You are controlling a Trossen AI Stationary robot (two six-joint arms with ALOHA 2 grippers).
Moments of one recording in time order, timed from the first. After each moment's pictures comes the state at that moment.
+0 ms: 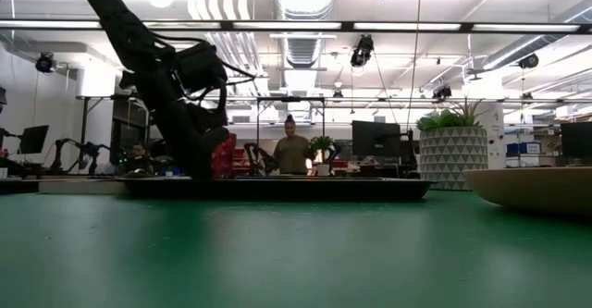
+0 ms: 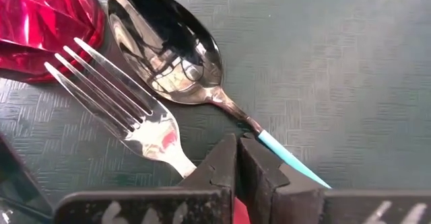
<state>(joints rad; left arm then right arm) 0.38 1.54 0.64 -0.08 -0.21 -0.36 0.28 1.34 0.91 0.06 0.19 -0.26</state>
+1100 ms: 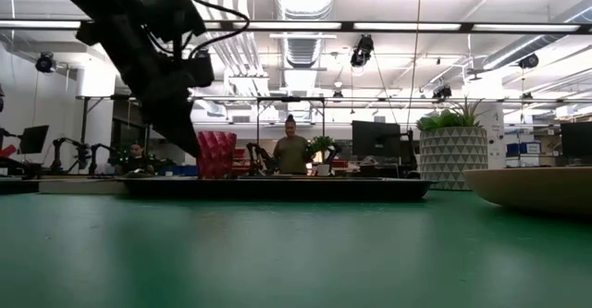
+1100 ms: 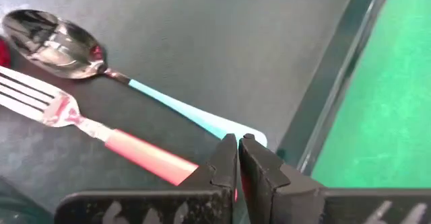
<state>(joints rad) 0.10 1.27 0.63 -0.30 -0.19 -0.33 0.28 1.34 0.91 0.06 0.19 -0.26</state>
